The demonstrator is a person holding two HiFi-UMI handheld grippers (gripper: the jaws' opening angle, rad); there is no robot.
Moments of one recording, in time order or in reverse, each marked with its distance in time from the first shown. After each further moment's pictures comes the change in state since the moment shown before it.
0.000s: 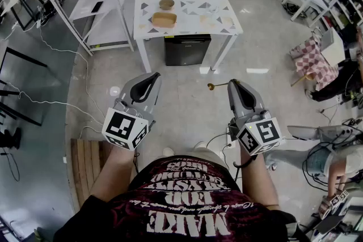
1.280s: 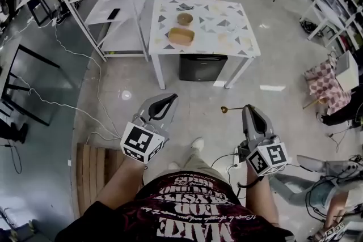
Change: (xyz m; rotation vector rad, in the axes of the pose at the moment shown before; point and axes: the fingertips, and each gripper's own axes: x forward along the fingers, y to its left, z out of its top) left arm 0.051 0.027 -0.036 -0.030 0.081 0.002; right arm 0.041 -0.048 -0.024 0.099 0.034 -0.011
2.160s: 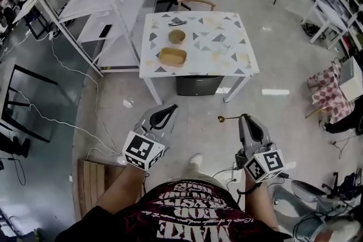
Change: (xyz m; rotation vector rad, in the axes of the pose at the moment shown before) left arm 0.127 0.046 0.005 -0.016 0.052 -0.026; right arm 0.091 -0.092 0.013 0.057 0.019 0.013
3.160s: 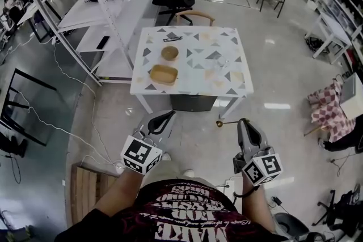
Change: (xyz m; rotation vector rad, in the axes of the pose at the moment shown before) left arm 0.096 0.006 0.018 0.014 -0.001 0.049; right arm 0.045 -0.100 0.031 0.021 -0.043 0.045
